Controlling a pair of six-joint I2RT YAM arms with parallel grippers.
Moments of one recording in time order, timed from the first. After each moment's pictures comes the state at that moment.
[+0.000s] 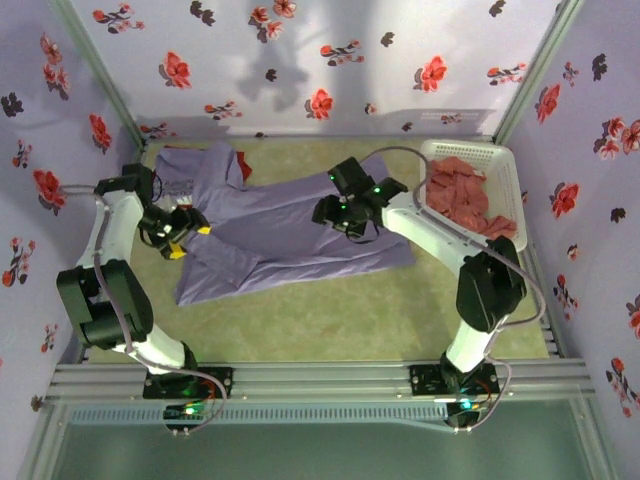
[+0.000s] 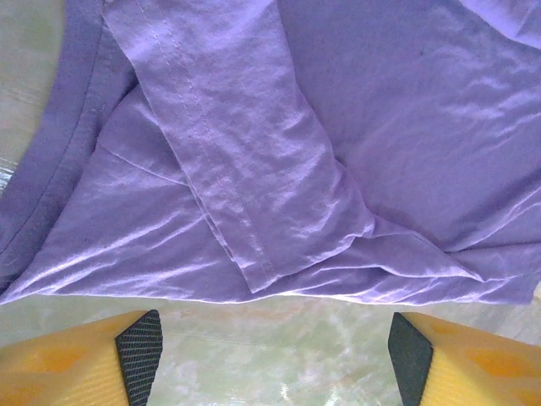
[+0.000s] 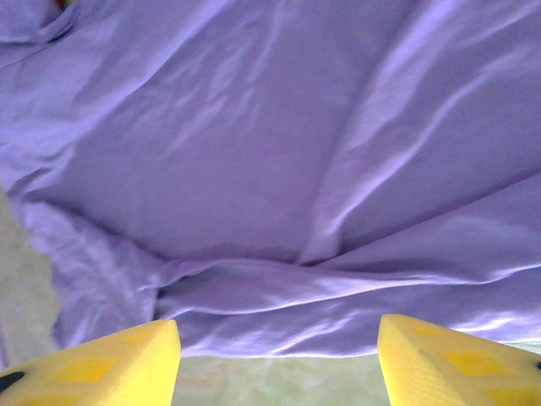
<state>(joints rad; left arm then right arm) 0.17 1.57 1.32 -1.23 0.40 -0.38 0.70 1.75 1.47 -0.74 -0.15 0.93</state>
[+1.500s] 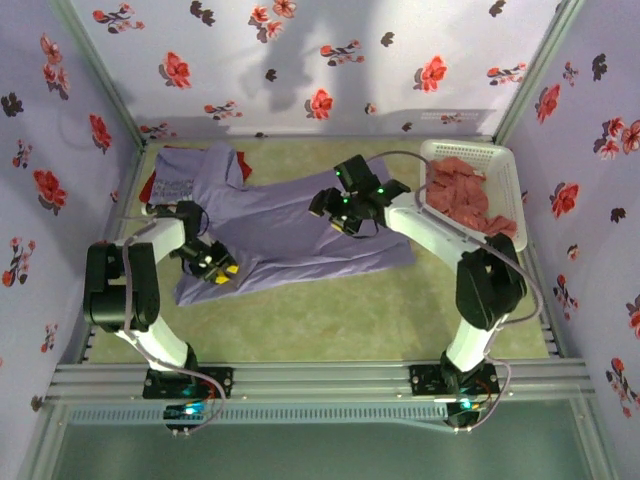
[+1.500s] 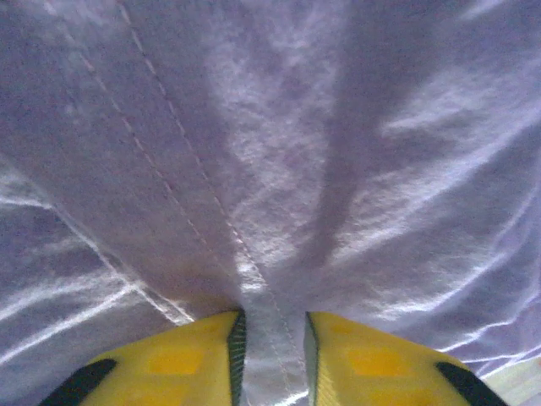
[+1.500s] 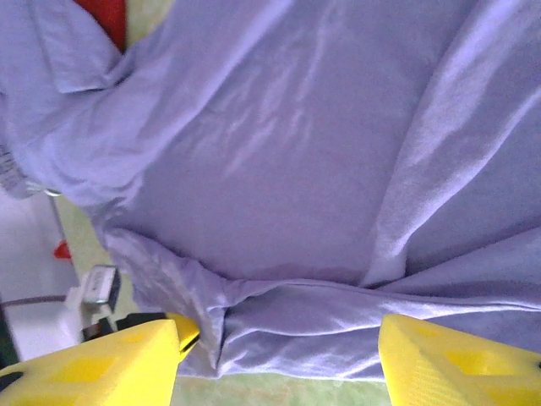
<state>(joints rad) -0.04 1.66 0.92 -0.79 0.42 -0.63 0.63 1.71 1.41 -0.59 -0.24 1.03</state>
